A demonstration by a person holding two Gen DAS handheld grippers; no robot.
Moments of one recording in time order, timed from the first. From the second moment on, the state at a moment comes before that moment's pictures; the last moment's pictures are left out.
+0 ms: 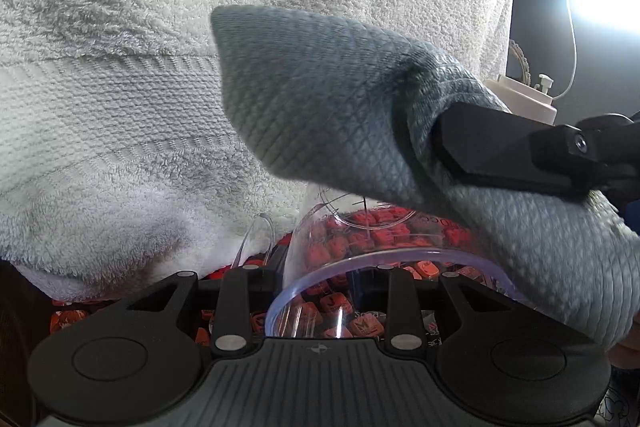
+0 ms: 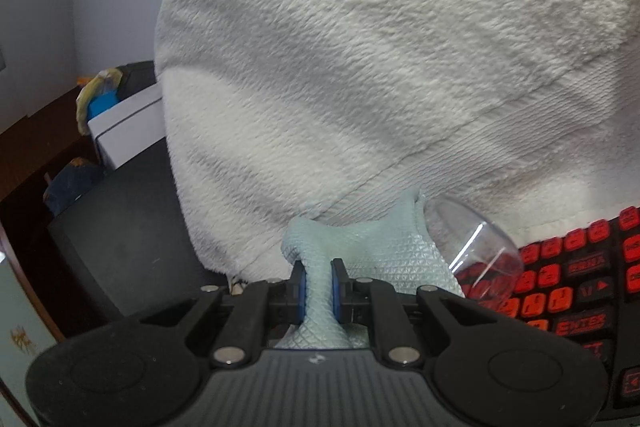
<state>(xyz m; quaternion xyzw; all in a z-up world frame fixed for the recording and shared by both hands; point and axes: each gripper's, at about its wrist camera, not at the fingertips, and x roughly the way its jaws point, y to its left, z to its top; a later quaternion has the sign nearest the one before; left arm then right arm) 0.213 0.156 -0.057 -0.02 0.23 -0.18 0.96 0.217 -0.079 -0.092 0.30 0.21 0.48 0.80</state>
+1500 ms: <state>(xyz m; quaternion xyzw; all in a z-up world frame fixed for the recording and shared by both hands) 0.210 0.149 -0.058 -0.02 0.23 -0.18 0.96 0.222 -0.106 -0.092 0.31 0.17 0.38 0.85</state>
